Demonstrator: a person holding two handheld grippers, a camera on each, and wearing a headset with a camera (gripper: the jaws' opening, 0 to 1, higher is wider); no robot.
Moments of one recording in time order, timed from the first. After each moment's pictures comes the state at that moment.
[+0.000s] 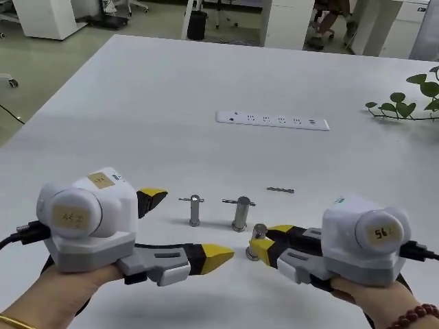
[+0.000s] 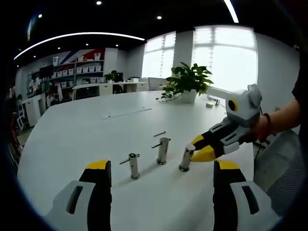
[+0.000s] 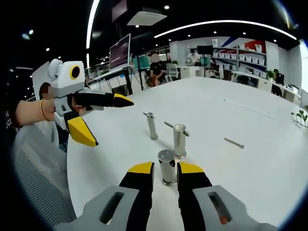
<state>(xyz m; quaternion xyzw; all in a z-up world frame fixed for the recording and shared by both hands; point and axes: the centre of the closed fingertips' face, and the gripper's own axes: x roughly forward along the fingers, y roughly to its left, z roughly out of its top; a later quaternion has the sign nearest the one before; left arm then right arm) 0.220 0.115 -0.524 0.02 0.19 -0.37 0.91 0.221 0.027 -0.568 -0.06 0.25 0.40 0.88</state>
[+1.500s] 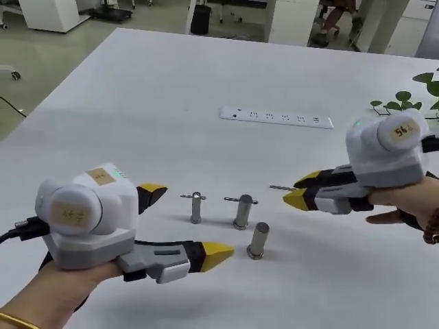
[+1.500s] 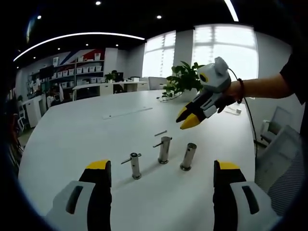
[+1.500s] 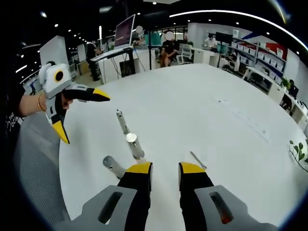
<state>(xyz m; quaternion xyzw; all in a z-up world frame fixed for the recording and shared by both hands) 0.221 0.116 -0.527 0.02 0.19 -0.37 0.91 0.292 -0.014 -0.545 -0.19 0.32 0.43 0.82</state>
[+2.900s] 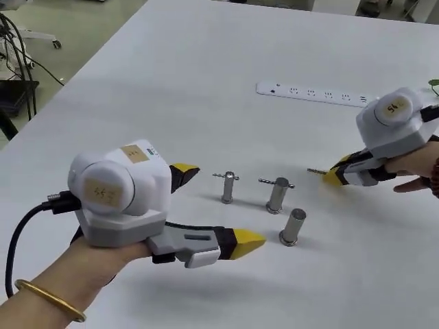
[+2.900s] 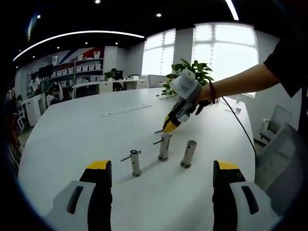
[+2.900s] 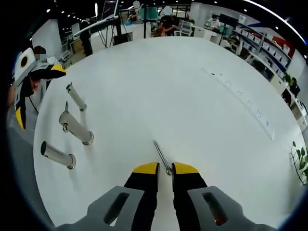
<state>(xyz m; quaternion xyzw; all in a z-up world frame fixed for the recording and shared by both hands) 0.220 0.118 -0.531 0.03 0.20 -0.37 0.91 0.369 -0.041 -0.612 -0.25 0.40 0.40 0.78</state>
